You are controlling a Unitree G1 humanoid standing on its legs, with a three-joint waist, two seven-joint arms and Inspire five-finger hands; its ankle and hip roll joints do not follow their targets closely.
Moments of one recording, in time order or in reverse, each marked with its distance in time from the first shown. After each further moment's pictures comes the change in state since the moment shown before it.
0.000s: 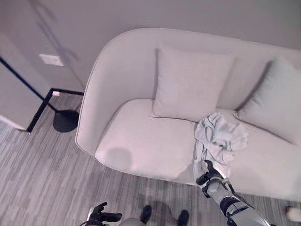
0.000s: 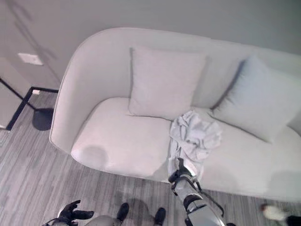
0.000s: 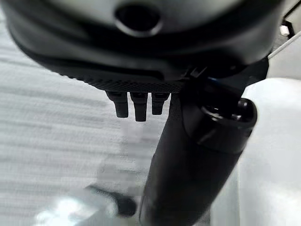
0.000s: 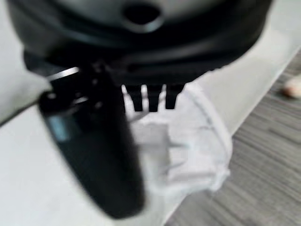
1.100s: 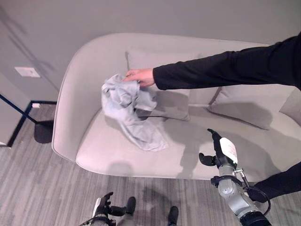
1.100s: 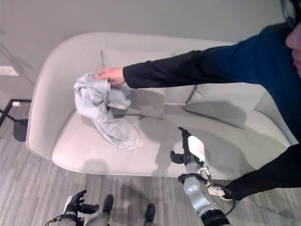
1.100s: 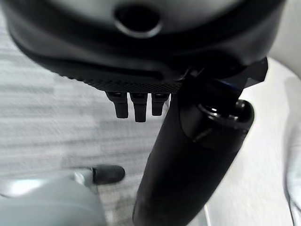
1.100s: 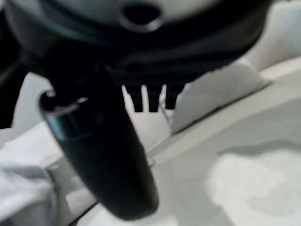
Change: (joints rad) left arm 0.040 -0.041 0.064 -0.047 0.149 -0.031 0.084; right arm 0.438 -0.177 -0.049 -0.930 -0.302 -0.041 -0.062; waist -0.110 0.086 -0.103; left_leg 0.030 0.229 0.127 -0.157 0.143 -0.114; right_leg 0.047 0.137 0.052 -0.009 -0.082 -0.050
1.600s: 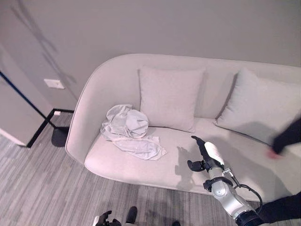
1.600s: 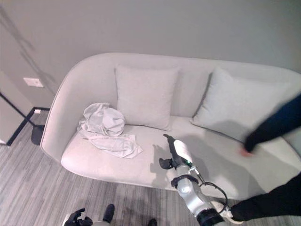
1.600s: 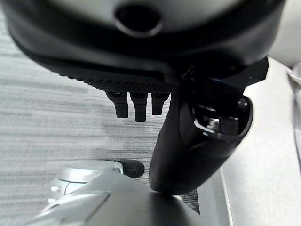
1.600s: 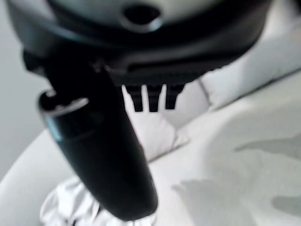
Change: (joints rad) left arm 0.048 0.004 -0.030 -0.019 0.003 0.012 -0.014; right arm -0.059 -0.024 0.100 0.072 0.052 -0.054 0.094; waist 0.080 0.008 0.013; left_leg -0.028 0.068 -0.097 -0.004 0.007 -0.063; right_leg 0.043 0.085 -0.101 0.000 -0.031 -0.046
